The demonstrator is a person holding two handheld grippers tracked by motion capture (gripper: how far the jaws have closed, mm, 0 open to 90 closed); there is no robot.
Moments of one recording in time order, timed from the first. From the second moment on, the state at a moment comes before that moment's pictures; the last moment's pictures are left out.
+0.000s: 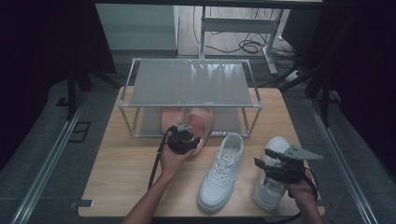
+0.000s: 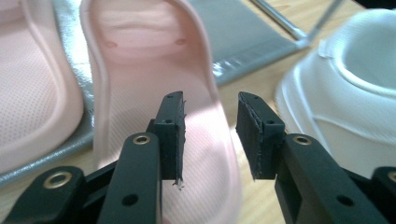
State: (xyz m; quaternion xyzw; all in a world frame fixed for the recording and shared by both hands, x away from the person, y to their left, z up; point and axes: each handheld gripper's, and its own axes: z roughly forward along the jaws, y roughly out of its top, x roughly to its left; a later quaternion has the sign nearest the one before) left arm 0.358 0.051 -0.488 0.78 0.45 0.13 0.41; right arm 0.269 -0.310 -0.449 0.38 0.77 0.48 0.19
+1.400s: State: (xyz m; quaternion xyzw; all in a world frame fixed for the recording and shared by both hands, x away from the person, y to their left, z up) left arm 0.334 0.068 -0.503 0.87 0.33 0.08 0.37; right arm 0.270 -0.307 -0.452 0.38 0.77 0.47 0.19
